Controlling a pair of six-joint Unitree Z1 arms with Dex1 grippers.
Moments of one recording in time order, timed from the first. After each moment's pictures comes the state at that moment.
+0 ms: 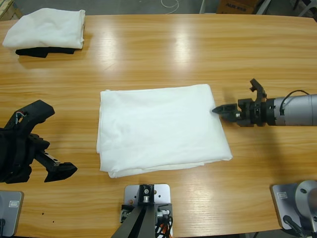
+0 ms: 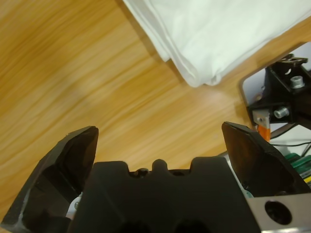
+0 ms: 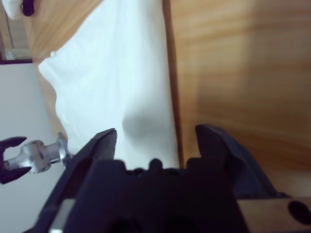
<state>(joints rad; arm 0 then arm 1) -1.16 1.49 -1.06 0.91 0.06 -0.64 0.18 1.73 -0.26 -0.44 0.70 0.51</state>
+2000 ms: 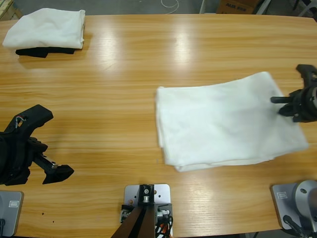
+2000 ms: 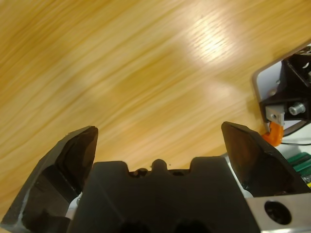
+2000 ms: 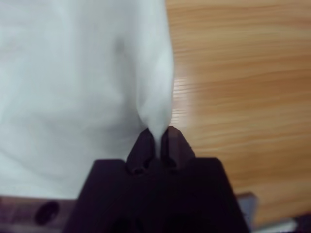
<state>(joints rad) -1.16 1.49 -1.02 0.91 0.06 -0.65 0.49 1.46 -0.84 0.81 -0.25 0.55</state>
